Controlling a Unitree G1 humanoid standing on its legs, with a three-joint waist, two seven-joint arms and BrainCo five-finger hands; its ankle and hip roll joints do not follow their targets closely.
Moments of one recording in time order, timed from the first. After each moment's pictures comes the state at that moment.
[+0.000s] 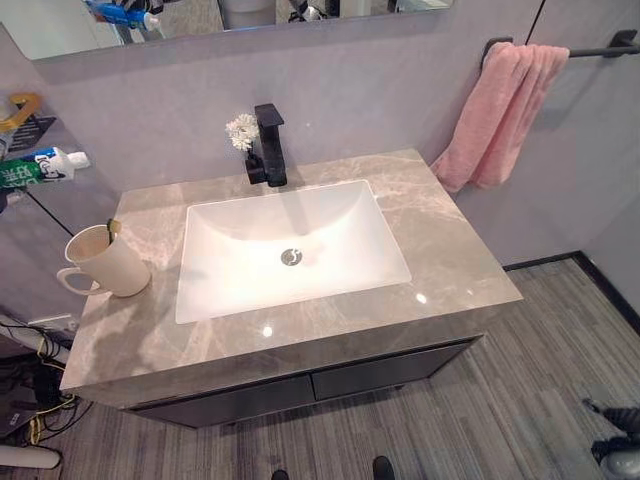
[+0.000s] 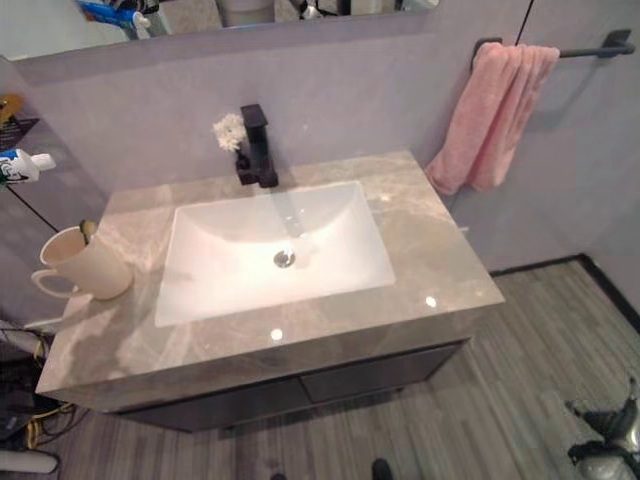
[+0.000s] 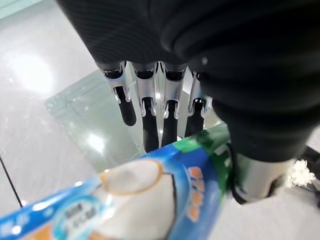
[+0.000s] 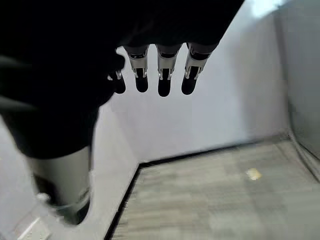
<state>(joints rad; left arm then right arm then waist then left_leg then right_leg) 0.04 1.38 0.30 0.22 0.91 -0.06 0.54 0.09 -0.58 -0.29 0.97 -0.07 -0.07 -0.49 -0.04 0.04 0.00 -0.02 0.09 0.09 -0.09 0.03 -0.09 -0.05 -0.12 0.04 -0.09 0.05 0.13</state>
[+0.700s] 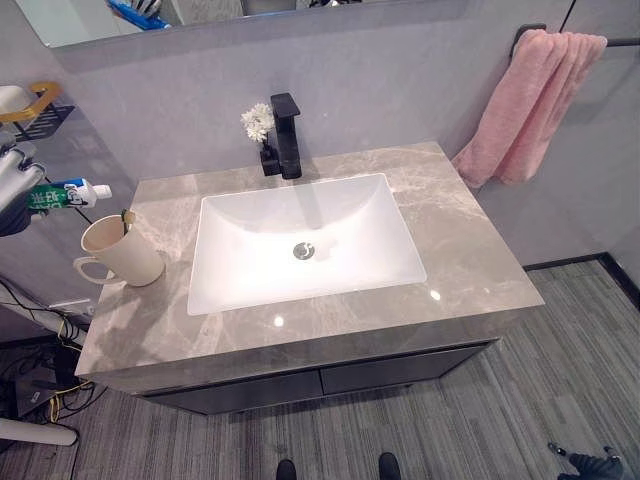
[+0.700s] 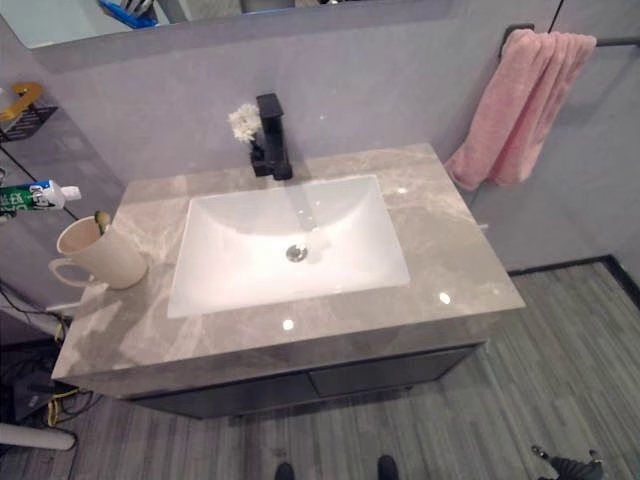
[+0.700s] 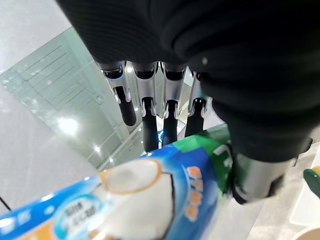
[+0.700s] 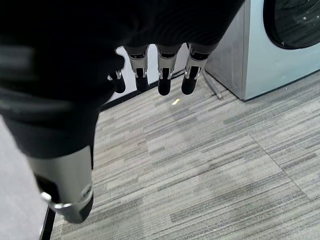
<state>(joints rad) -0.02 1.48 0.10 0.26 0.91 -0.10 0.54 0.00 -0.55 -0.17 1.29 0.16 -0.11 -0.32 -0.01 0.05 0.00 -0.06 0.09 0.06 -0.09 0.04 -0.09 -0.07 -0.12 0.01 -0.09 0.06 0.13</state>
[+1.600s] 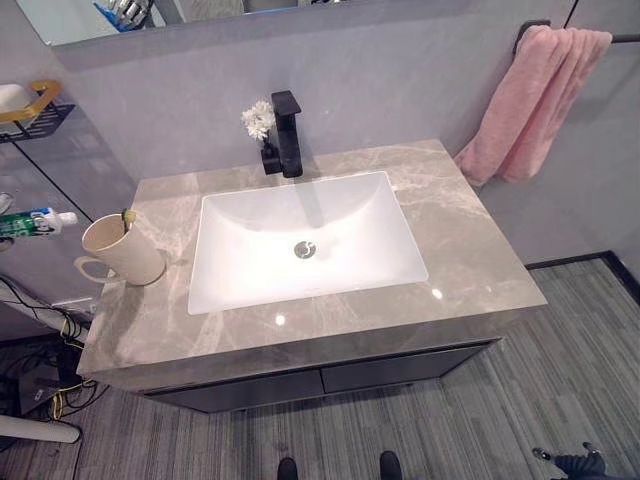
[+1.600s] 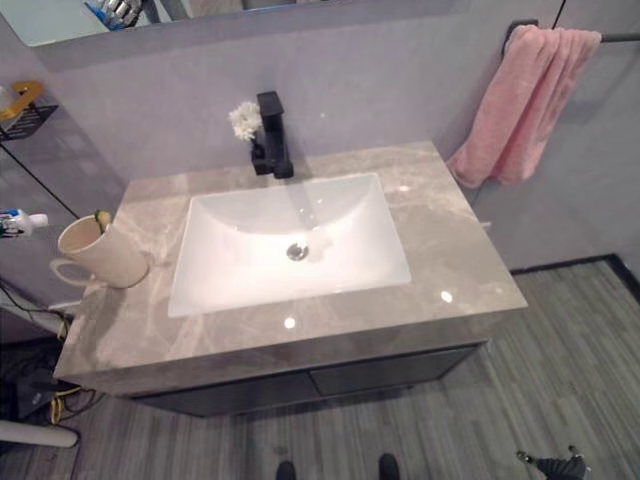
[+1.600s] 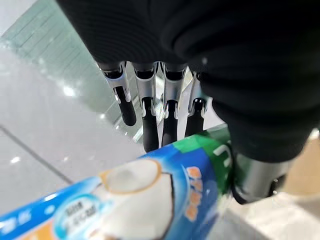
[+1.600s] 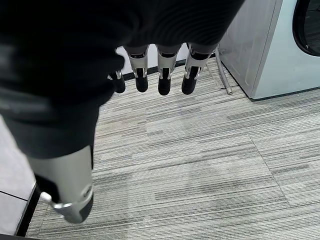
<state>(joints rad) 0.06 1.49 0.11 0.43 0.91 -0.11 0.50 0.00 -0.55 -0.07 1.30 0.06 -0.10 -0.27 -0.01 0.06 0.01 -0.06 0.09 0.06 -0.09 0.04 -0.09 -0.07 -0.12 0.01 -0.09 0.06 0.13</state>
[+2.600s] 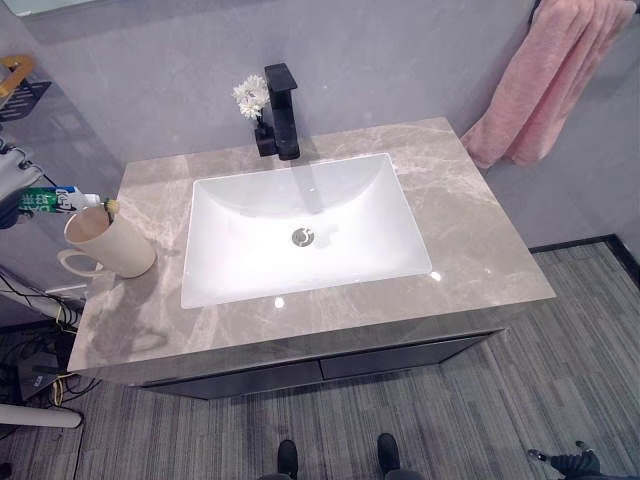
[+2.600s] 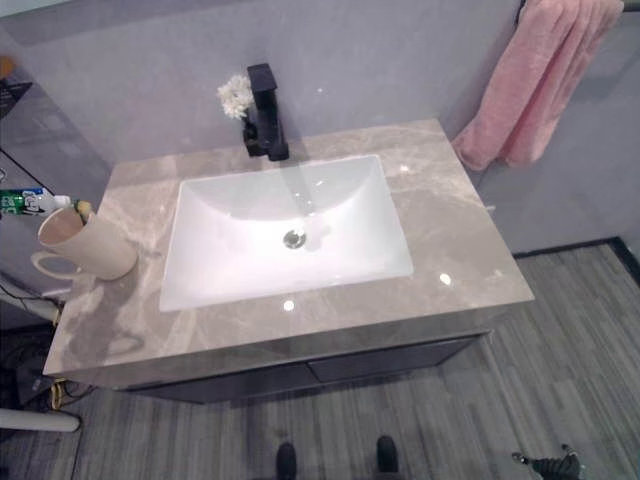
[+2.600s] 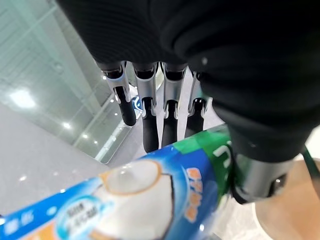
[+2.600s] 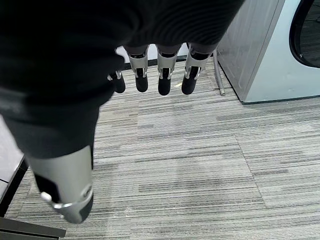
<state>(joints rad) -0.16 1.61 -0.07 0.35 0.92 -0.16 0.43 0.00 -0.55 -0.06 1.30 0.02 -0.10 -0.25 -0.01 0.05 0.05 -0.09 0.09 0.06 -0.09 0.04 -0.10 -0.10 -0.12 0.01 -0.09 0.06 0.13</state>
